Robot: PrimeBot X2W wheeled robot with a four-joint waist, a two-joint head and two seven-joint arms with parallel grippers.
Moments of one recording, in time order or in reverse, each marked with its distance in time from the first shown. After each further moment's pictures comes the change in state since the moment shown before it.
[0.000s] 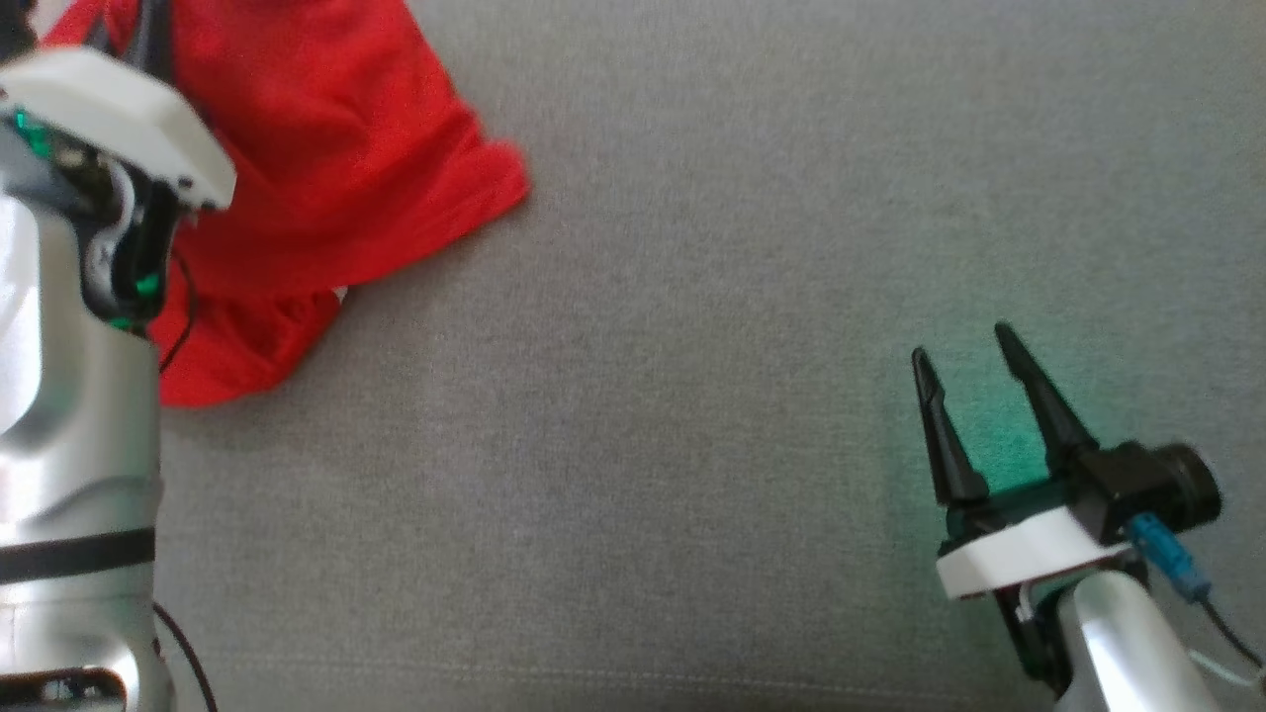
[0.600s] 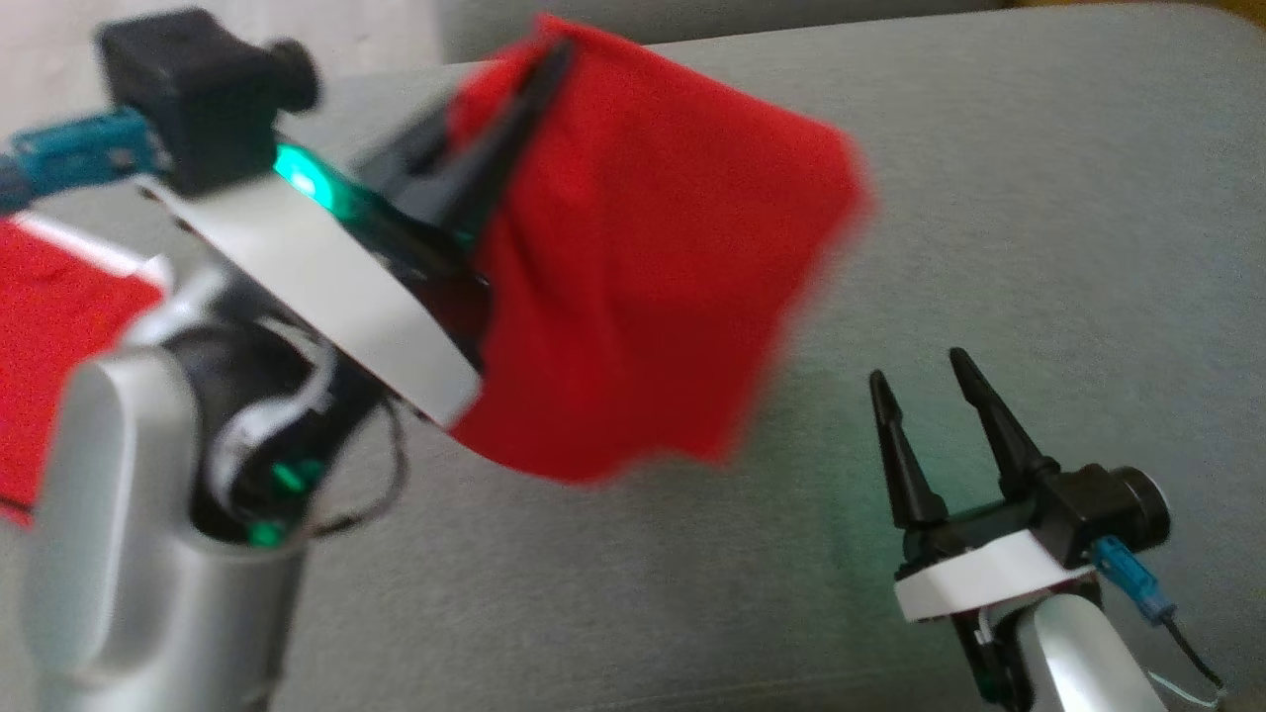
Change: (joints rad) left arm 0.242 -0.053 -0.225 -0.852 -0.352 -0.042 0.418; right arm 0.046 0.064 0.027 -0.012 0.023 0.000 0.000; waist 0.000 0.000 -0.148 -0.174
